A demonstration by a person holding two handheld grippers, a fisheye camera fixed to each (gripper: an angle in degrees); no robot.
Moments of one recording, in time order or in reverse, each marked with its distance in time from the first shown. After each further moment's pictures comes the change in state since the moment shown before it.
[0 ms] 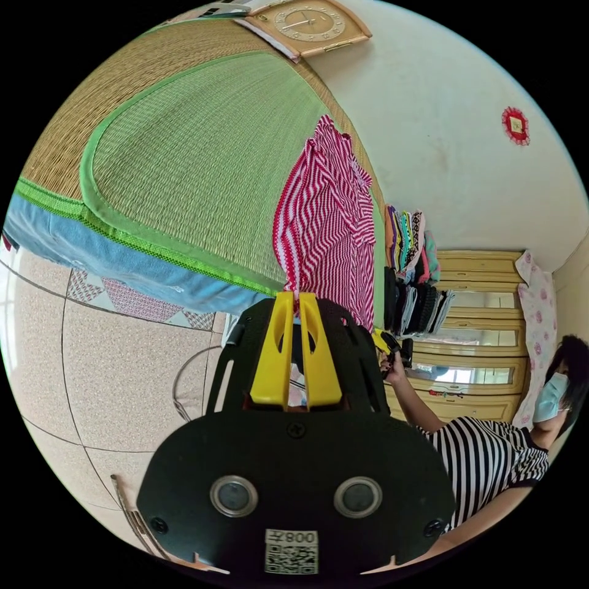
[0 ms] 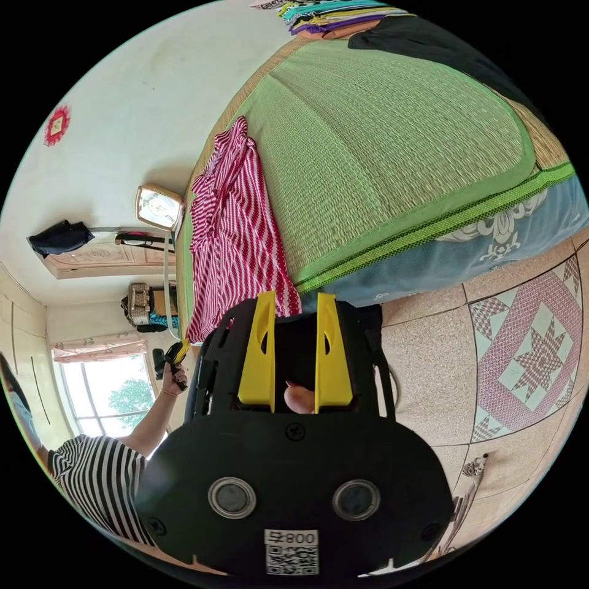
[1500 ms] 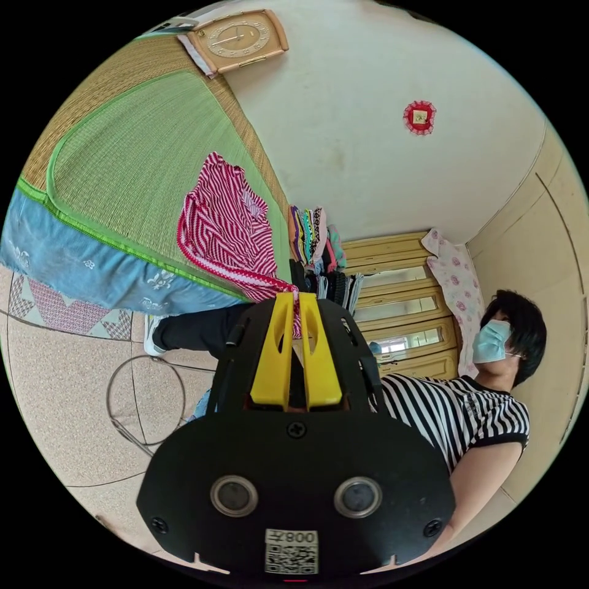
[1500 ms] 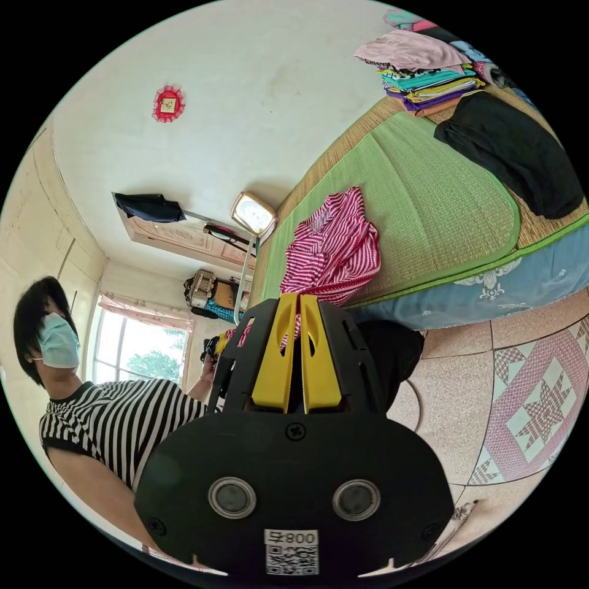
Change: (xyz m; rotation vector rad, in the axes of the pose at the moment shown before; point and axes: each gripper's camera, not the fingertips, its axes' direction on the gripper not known) left arm 0.103 0.072 -0.095 0.073 0.419 0.166; right arm -0.033 0.117 -0.151 0.145 -0.266 -0.260
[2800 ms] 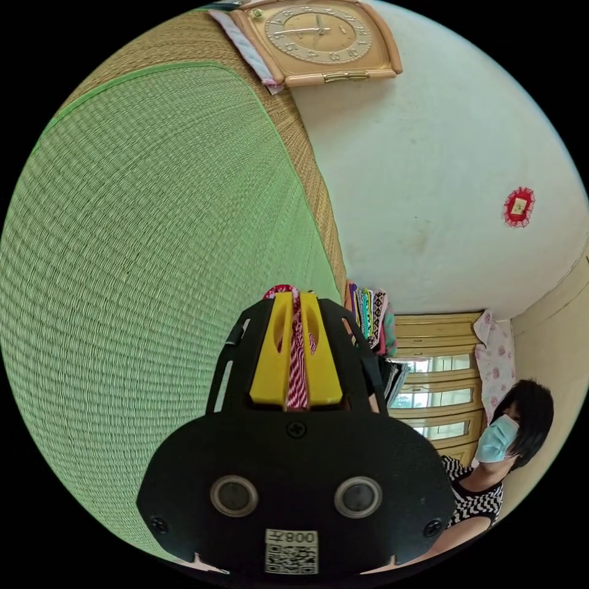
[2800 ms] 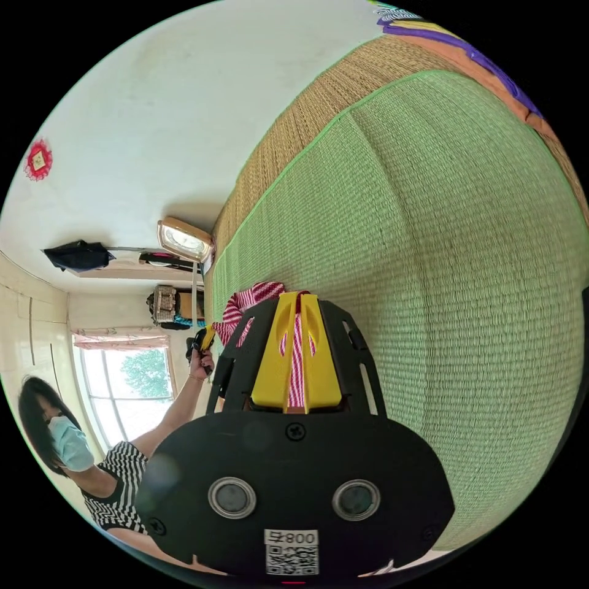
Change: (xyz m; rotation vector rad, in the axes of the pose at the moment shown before) left arm -0.231 -0.527 0.212 0.150 -0.172 -0.172; right arm 0.063 -0.409 0.251 -0.194 0.123 0.136
